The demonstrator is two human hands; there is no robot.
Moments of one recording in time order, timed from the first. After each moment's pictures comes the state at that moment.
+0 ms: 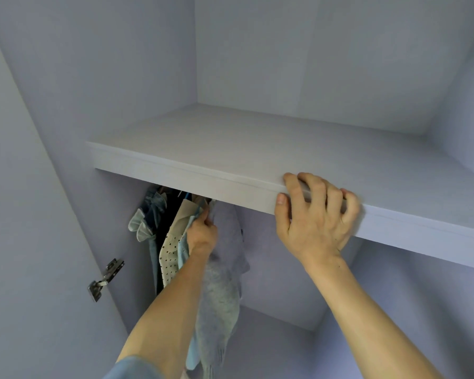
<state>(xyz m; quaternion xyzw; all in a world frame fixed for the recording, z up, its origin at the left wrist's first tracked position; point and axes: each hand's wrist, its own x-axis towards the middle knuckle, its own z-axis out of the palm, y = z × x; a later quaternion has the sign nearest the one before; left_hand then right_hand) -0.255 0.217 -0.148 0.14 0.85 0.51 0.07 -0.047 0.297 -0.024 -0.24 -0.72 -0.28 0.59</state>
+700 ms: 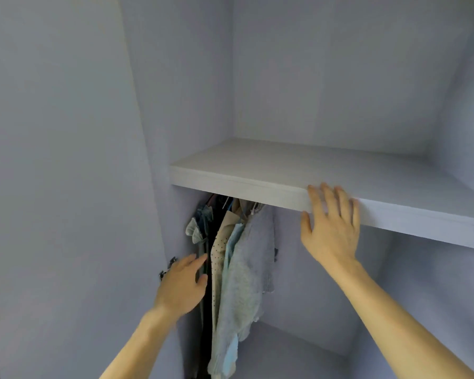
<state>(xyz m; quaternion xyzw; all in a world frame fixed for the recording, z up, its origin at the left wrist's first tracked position) -0.173 -0.031 -0.106 0.35 0.90 0.25 0.03 -0.001 0.240 -0.018 -0.30 -0.84 -0.10 0.43</state>
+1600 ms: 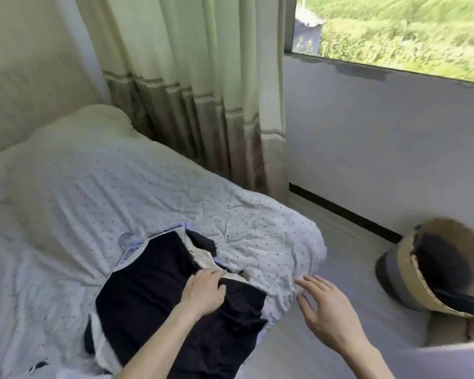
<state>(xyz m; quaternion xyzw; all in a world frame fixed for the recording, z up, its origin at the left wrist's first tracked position) 0.427 -0.587 -0.301 -0.50 0.82 0.25 0.12 0.183 -0.415 -0.263 0.53 -0.81 0.13 -0.22</state>
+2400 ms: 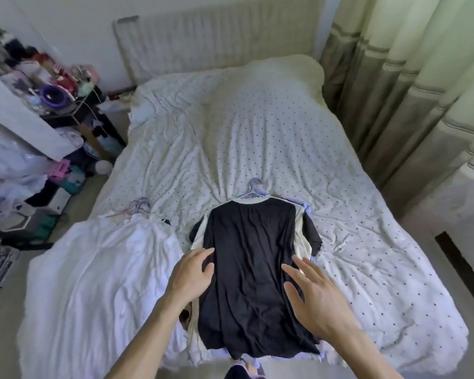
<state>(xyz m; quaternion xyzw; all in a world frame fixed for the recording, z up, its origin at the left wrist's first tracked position) 0.603 -0.477 -0.273 -0.83 0.48 0.25 -0.14 0.315 -0.558 -0.265 0.86 -0.45 0.05 -0.22</state>
